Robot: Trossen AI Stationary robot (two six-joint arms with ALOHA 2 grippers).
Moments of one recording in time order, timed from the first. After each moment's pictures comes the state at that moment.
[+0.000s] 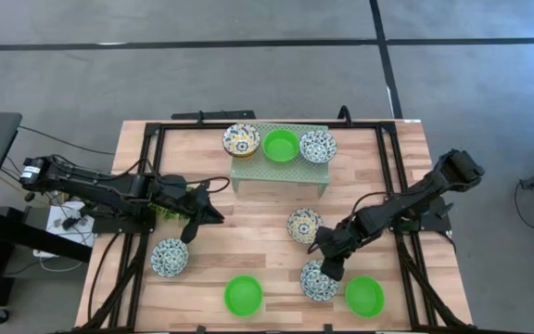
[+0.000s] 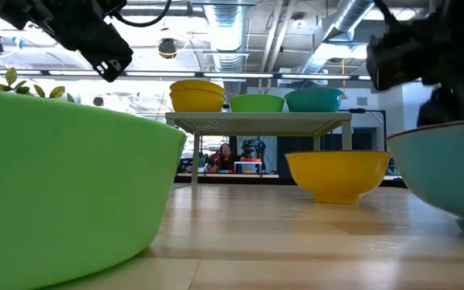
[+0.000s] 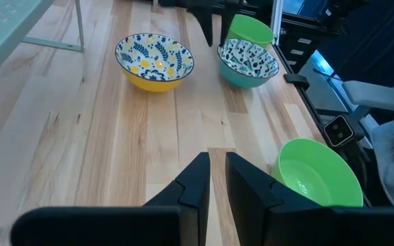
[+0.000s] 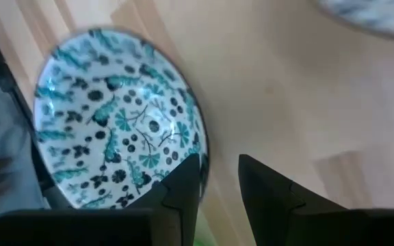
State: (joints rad) left arm -0.14 0.89 0.53 -0.11 0.13 -0.16; right arm 0.47 1.51 0.83 -0.48 -0.15 0.97
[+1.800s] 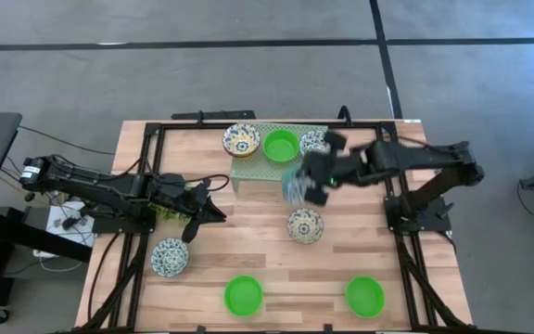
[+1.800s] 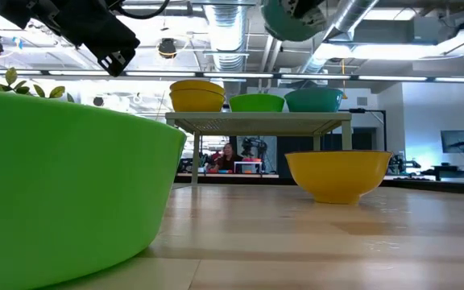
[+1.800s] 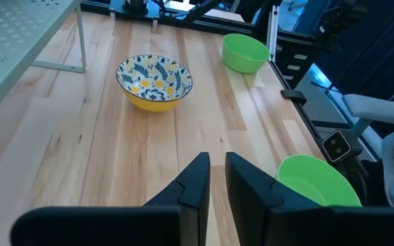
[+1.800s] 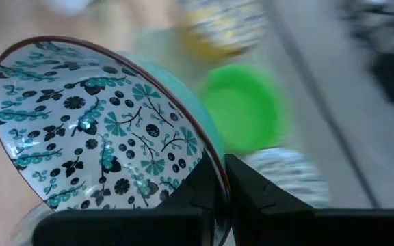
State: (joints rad) left arm -0.14 0.89 0.53 -0.05 0.12 -0.15; right arm 0.13 1.48 1.65 -1.13 0.58 0.18
